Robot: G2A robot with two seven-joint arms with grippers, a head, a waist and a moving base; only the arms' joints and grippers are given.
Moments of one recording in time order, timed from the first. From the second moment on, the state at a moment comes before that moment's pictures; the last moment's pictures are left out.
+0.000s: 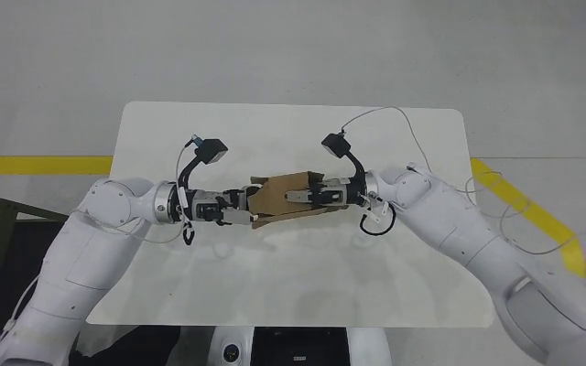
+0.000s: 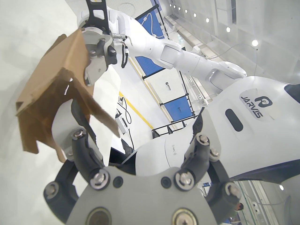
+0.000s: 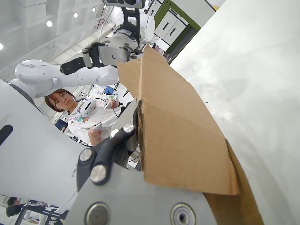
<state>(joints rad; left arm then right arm) 1.03 -0.87 -1.18 -1.61 -0.56 -0.53 -1.25 -0.48 -1.13 0.36 -1.06 0.61 -0.95 0.87</state>
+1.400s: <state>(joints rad) 1.02 -0.89 -1.17 -1.62 -0.53 -0.54 -1.24 -0.57 -1.09 0.49 -1.14 0.56 -0.92 0.90</state>
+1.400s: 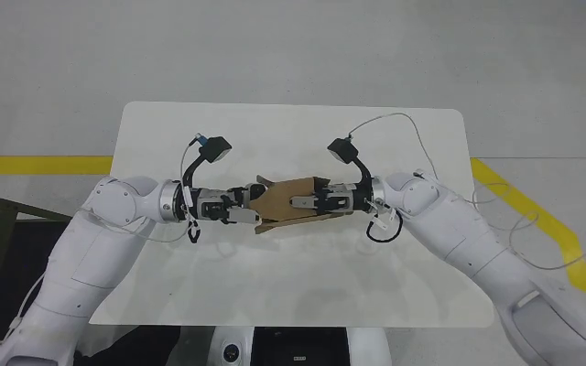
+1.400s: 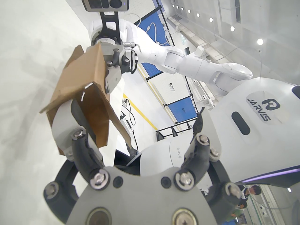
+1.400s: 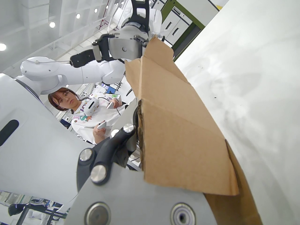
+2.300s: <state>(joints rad) 1.06 -0.90 -1.14 -1.65 -0.54 -0.50 -1.27 -0.58 -1.15 0.58 -1.11 0.41 -0.94 0.76</state>
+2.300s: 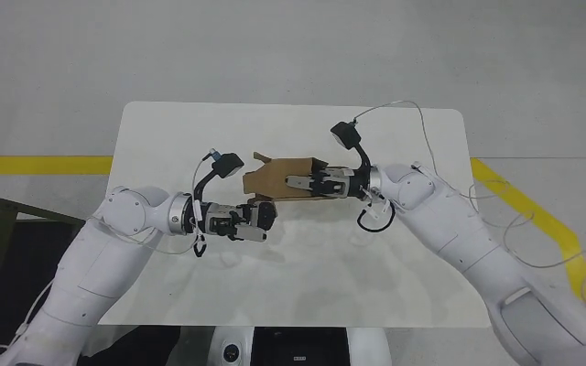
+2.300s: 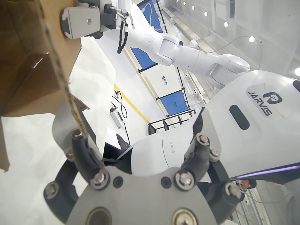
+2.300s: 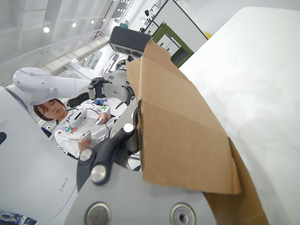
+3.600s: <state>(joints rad) 1.11 -0.88 -1.26 -1.55 -0.11 -0.46 -1.02 -0.79 -1.09 0.78 -1.29 0.51 -0.89 0.90</state>
